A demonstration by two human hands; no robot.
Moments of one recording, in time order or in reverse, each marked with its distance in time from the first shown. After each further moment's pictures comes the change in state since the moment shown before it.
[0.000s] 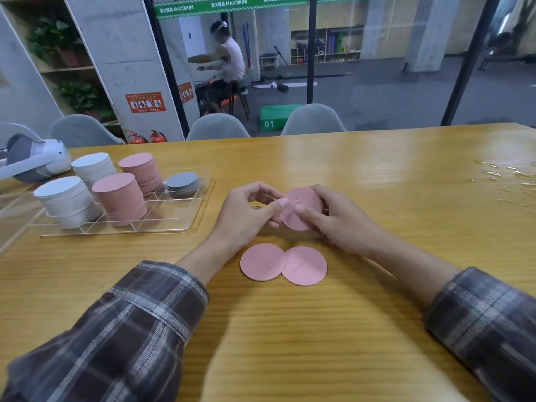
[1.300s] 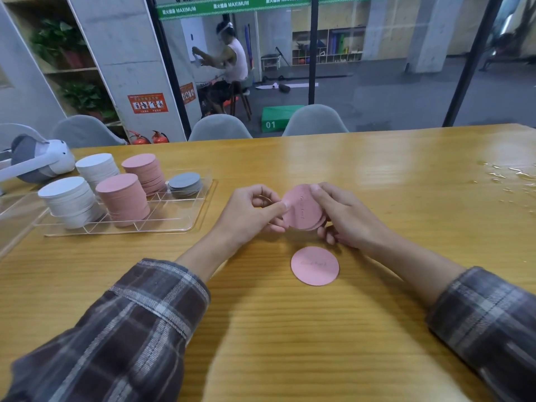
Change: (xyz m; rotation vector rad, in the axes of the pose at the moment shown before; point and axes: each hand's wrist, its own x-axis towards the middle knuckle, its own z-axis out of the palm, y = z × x) left_hand 0.003 0.004 0.000 -0.122 -0.075 -0.148; right_hand -0.003 -0.010 -0.004 0.261 0.022 0.159
